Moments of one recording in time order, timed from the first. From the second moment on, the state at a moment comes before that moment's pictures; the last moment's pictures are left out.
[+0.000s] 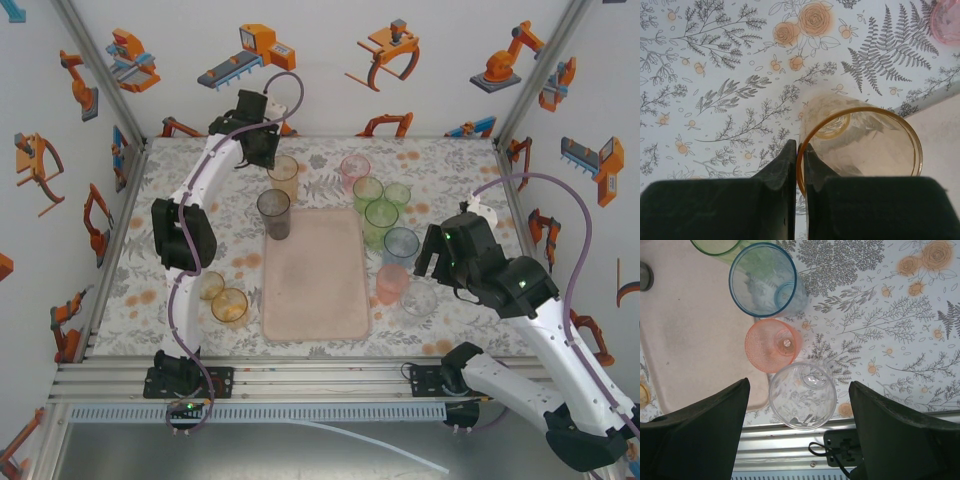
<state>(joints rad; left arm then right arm) -0.37 2.29 2.27 -0.86 0.07 0.08 0.59 0.84 1.14 -1.17 0.34 0.67</state>
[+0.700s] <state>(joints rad) -0.47 2.19 2.31 -0.93 0.07 0.07 0.59 0.83 1.12 -1.13 0.34 0.67</state>
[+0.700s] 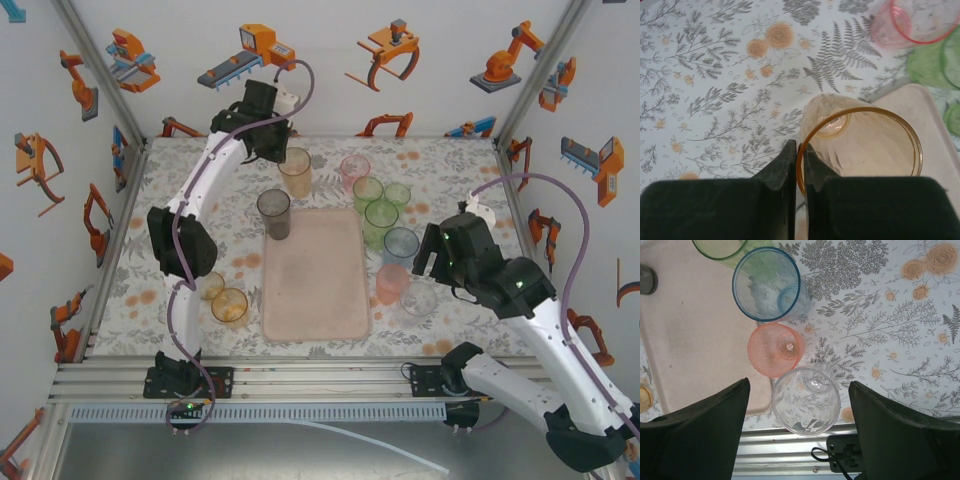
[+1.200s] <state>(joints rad) -0.61 2.06 2.21 -0.96 0.06 0.07 0.59 0.77 1.11 -1.13 0.34 0.67</state>
